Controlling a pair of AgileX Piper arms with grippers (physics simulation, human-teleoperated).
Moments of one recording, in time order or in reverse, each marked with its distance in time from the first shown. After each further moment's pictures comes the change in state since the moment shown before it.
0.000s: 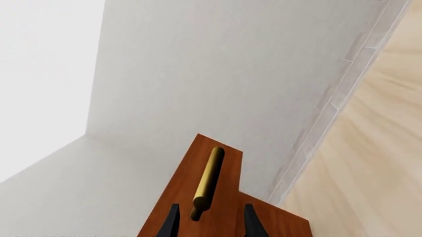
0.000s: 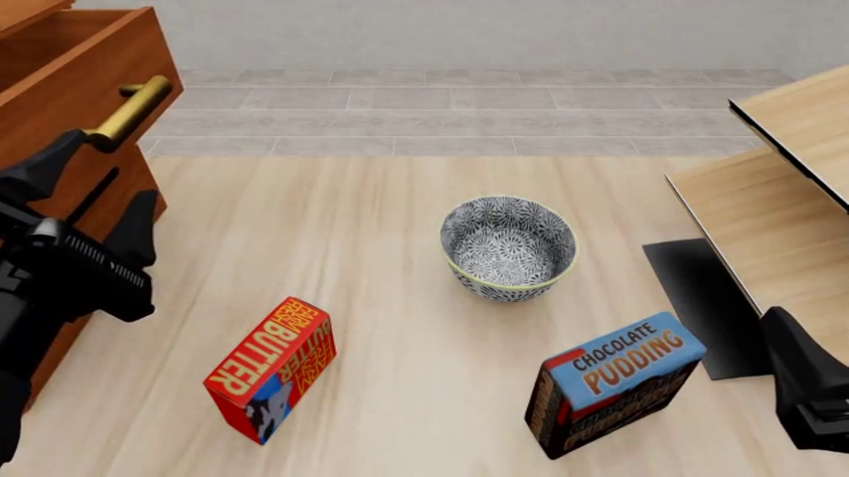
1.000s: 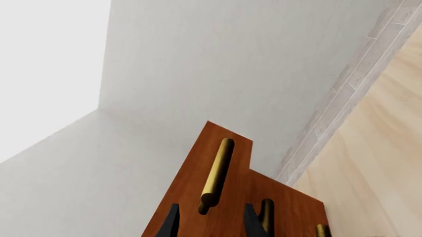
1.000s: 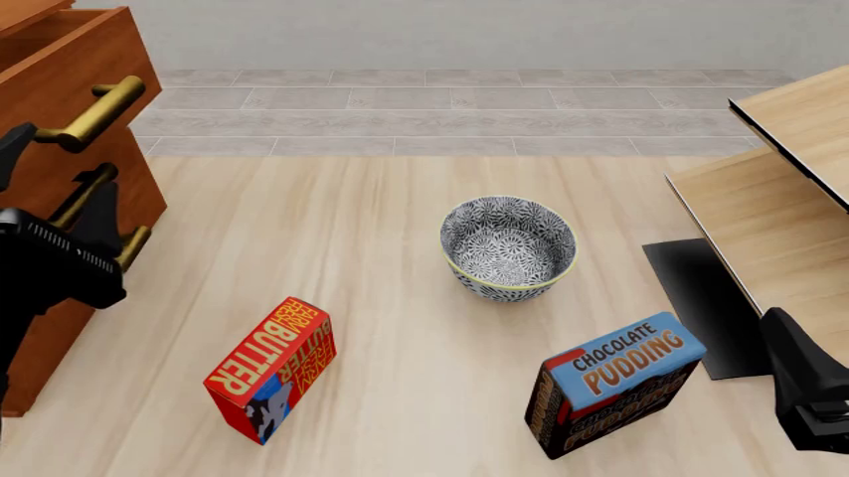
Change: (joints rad) left arm 0.114 -0.016 -0.006 0.005 -0.031; right arm 0.001 -0.002 0.000 0.004 -0.008
